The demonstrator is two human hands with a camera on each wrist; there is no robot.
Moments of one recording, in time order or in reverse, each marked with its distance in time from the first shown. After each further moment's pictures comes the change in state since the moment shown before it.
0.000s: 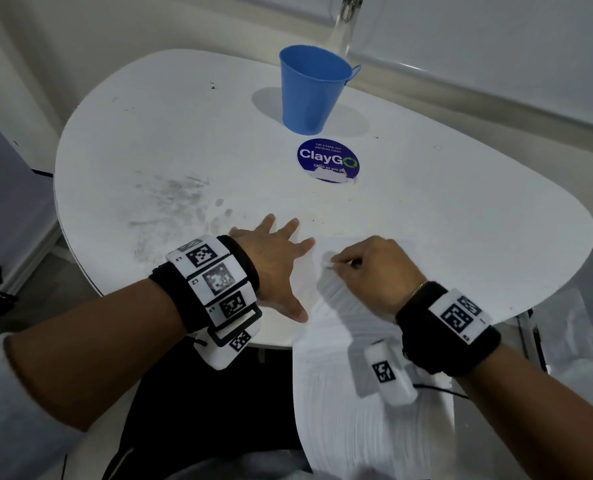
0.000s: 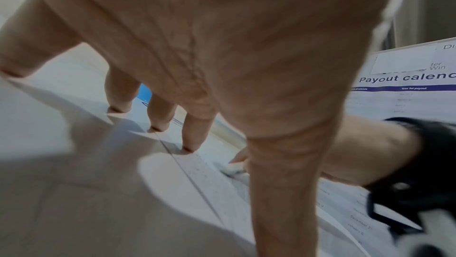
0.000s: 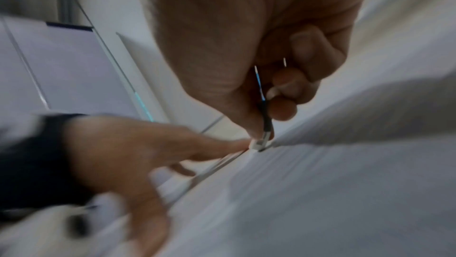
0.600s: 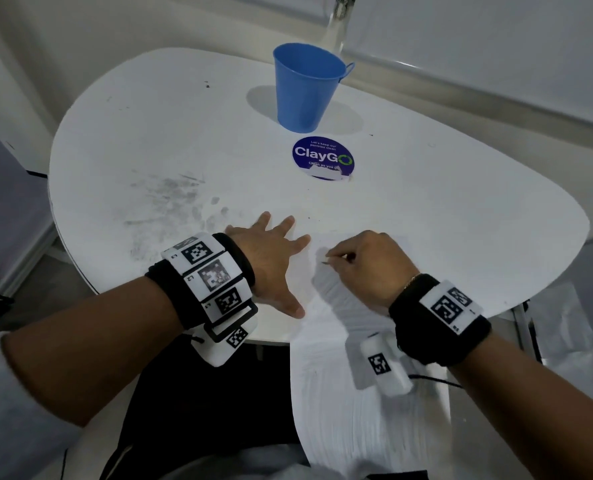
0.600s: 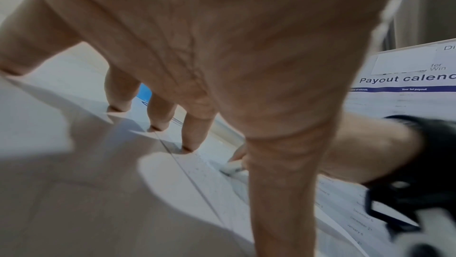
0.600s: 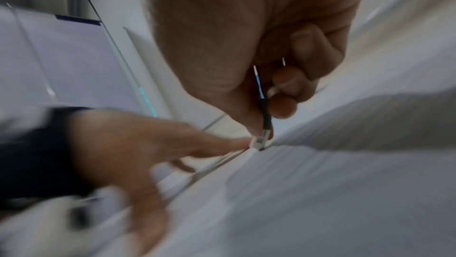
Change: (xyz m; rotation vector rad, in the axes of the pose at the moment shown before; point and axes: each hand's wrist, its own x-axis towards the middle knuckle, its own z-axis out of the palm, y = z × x) left_hand 0.001 0.000 0.001 -0.012 -0.006 -0.012; right_hand 0.002 -0.002 -0.001 -0.036 -0.022 0.000
